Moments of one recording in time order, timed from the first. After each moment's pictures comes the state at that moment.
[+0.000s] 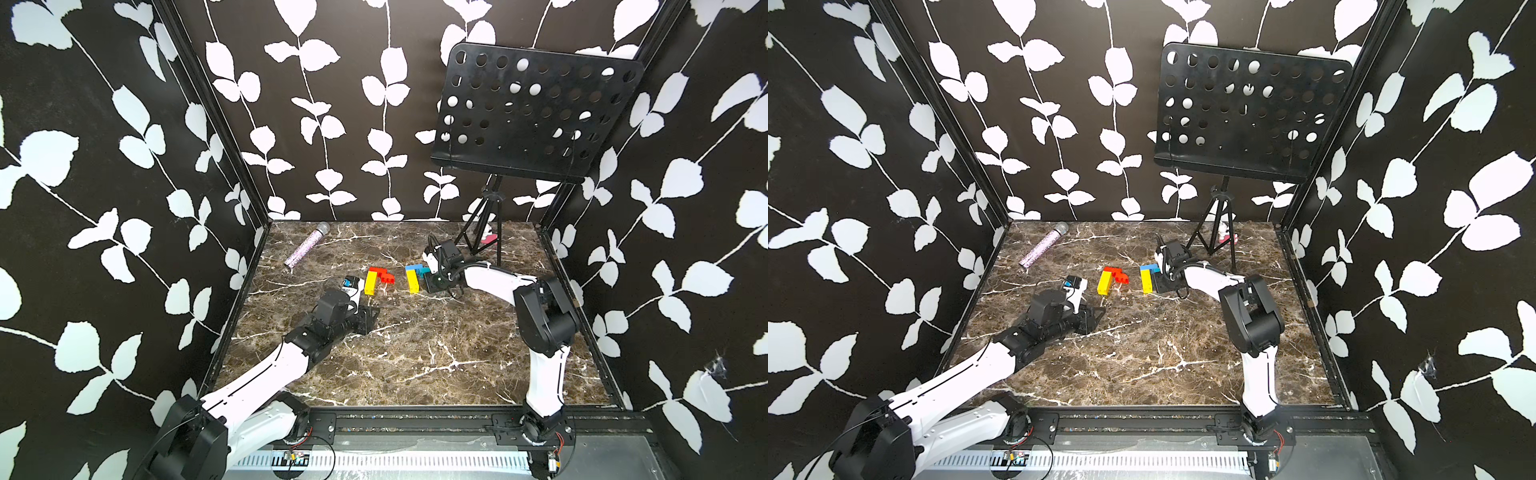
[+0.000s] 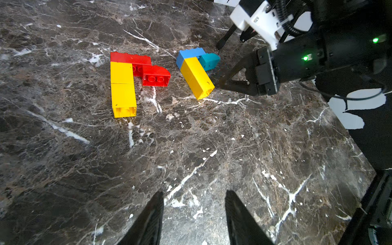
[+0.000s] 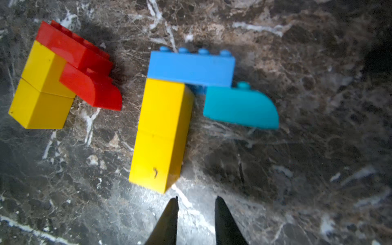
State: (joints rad) left arm -0.59 1.03 0.53 -0.08 0.13 -0.38; right arm 0.50 1.96 1.36 -0.42 -0.17 0.21
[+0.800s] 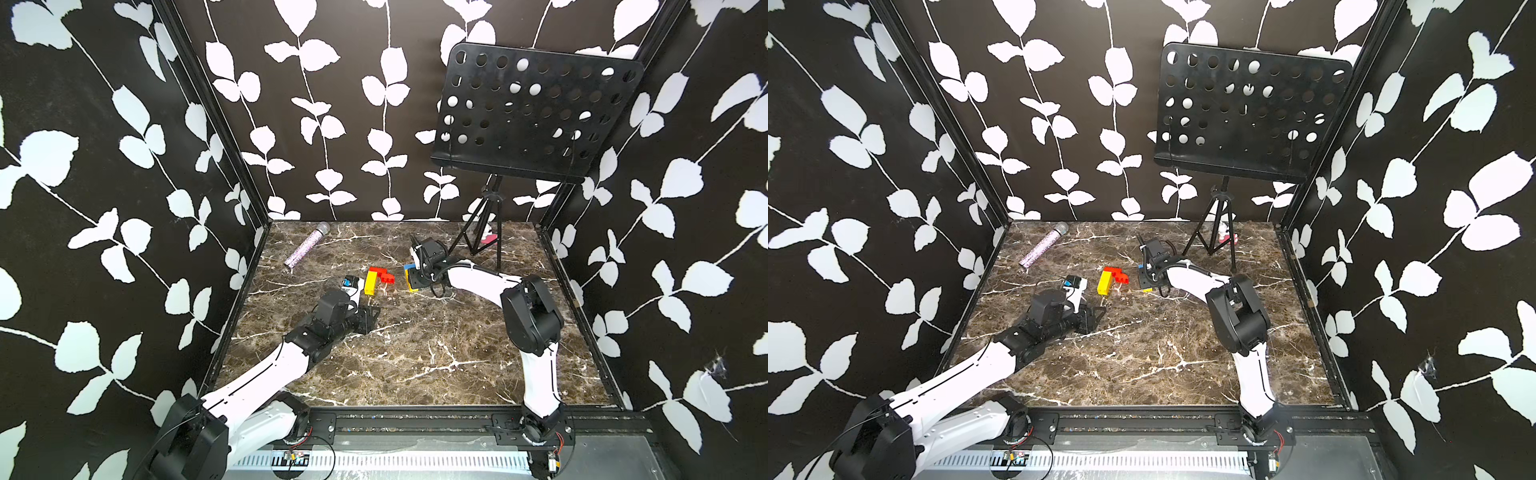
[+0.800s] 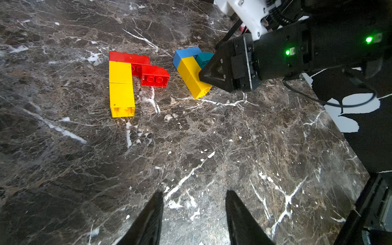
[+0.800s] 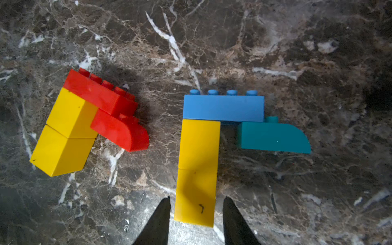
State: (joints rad) left arm -0.59 1.03 0.53 -0.08 0.14 -0.40; right arm 0.61 2.07 1.54 -0.44 0.00 0.30
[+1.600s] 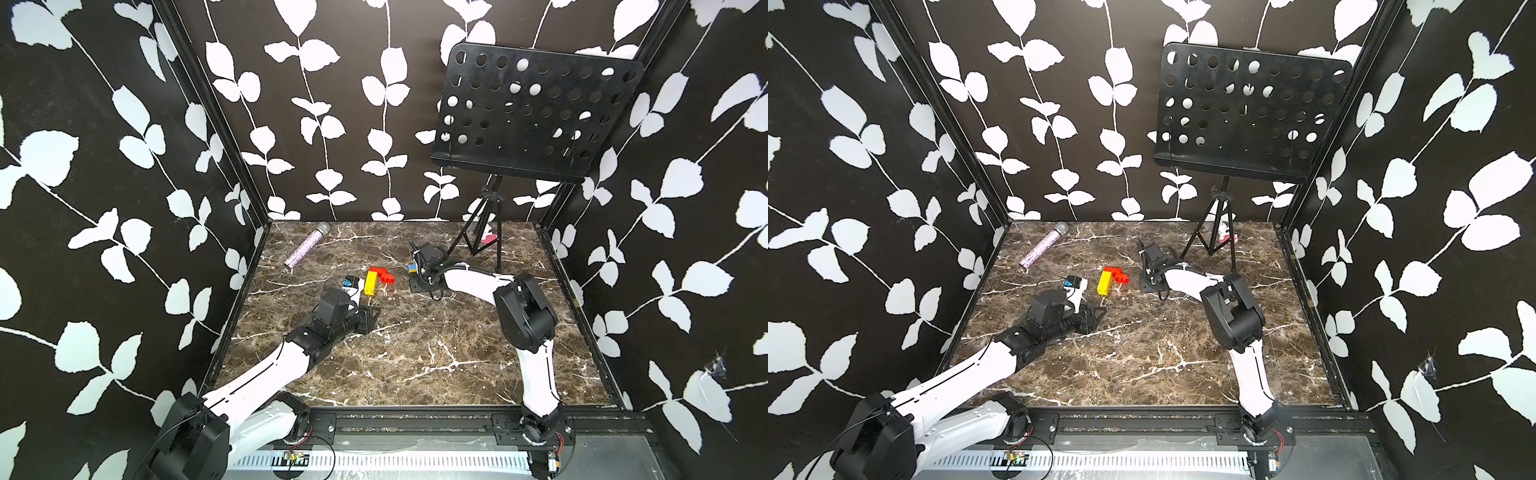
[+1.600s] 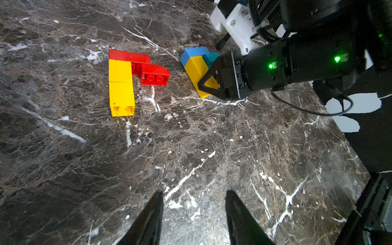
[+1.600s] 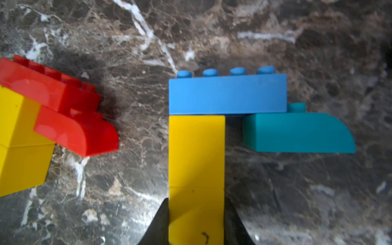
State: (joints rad) left arm -0.59 1.04 0.53 -0.07 0.14 -0.40; right arm 0.62 2.09 1.49 -0.43 0.04 0.42
